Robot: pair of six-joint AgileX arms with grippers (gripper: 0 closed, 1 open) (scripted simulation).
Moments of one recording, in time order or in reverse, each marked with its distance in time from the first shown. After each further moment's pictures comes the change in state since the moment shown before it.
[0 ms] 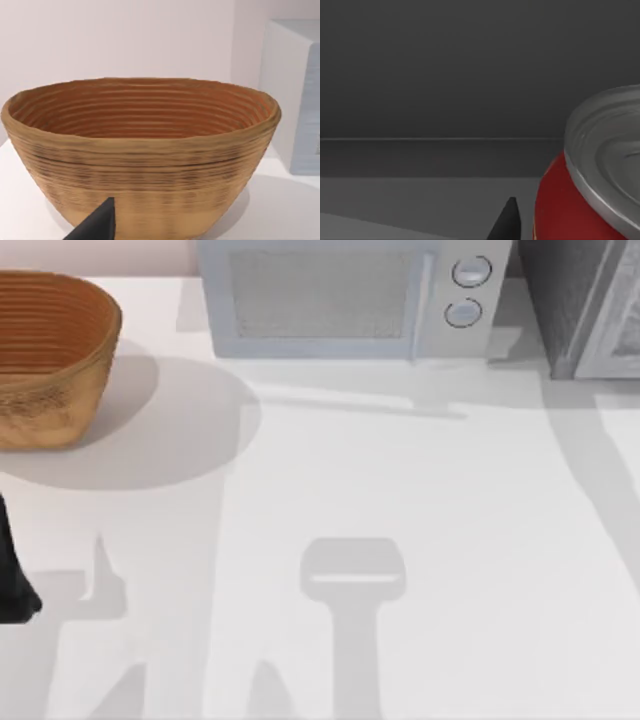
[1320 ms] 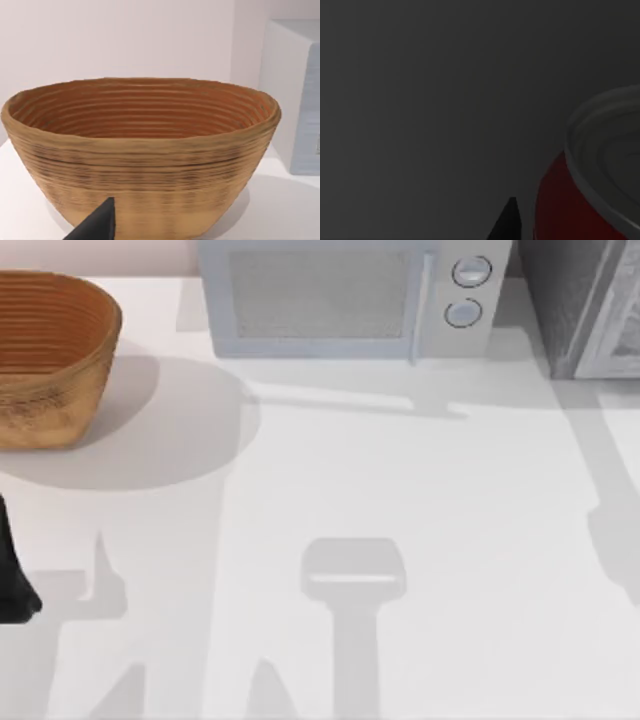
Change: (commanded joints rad) left arm 0.000 0.000 0.000 0.000 0.000 0.000; right arm -0.082 0.748 1.007 -0.252 -0.070 -0.002
